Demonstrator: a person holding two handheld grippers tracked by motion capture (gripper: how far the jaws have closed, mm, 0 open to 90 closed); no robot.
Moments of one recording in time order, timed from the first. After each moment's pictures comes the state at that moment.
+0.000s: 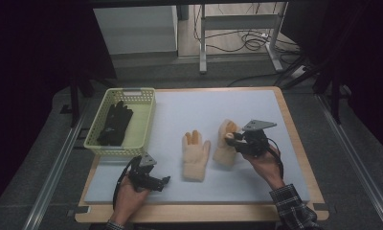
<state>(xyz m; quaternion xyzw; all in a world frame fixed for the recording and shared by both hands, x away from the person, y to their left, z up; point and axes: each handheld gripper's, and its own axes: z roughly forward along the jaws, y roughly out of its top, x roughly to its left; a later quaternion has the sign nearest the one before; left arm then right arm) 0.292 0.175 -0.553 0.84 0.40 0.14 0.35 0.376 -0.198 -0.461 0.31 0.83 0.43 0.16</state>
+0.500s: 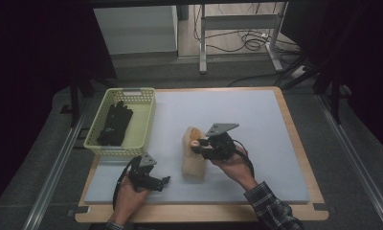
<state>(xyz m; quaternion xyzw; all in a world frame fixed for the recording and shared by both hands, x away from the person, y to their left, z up) 0.292 0.175 -0.553 0.84 0.40 0.14 0.35 0.360 -0.101 -0.460 0.23 0.86 0.44 0.09</state>
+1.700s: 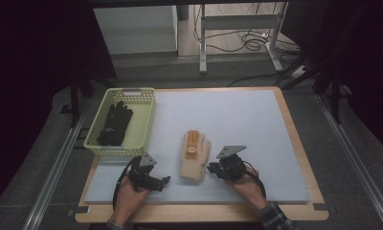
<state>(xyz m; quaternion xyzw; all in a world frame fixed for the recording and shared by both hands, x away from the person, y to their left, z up) 0.292 0.175 -0.553 0.84 0.40 0.14 0.35 0.333 -0.144 -0.527 0.27 0.88 0.38 0.08</state>
